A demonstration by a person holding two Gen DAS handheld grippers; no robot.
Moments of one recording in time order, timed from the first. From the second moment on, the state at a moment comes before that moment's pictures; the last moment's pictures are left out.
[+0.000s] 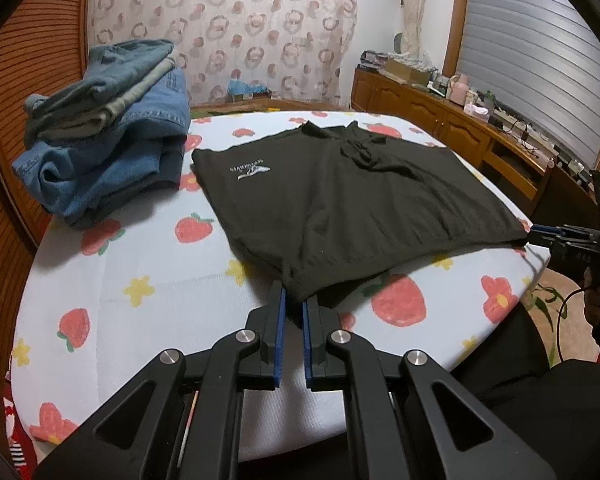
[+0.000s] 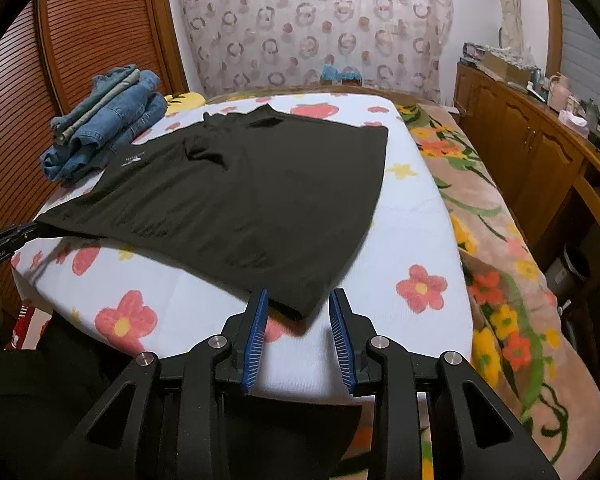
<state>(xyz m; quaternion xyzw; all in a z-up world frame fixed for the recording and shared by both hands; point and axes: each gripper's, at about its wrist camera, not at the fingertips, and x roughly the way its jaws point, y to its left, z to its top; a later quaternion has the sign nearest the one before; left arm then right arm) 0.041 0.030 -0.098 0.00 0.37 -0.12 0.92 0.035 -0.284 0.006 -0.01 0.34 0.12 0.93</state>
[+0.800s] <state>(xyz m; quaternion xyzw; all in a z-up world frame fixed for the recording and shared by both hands) 0.031 0.019 -0.094 0.00 0.37 -0.13 0.92 0.020 -0.303 0.031 0.02 0.30 0.13 0.95</state>
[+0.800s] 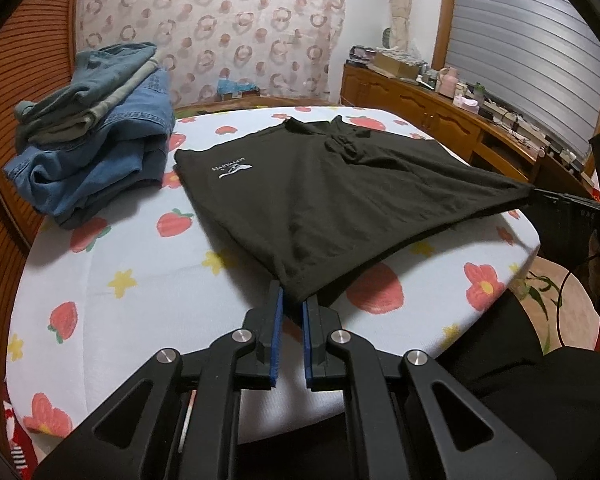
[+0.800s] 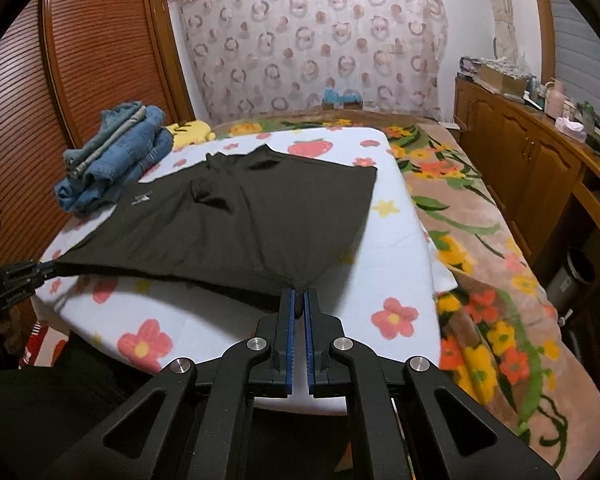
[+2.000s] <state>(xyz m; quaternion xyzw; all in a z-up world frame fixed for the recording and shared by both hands) 0.039 0.061 -0.087 -0.01 0.36 -0.07 0.93 0.091 -0.153 0.034 -0.07 0.25 0.37 0.89</state>
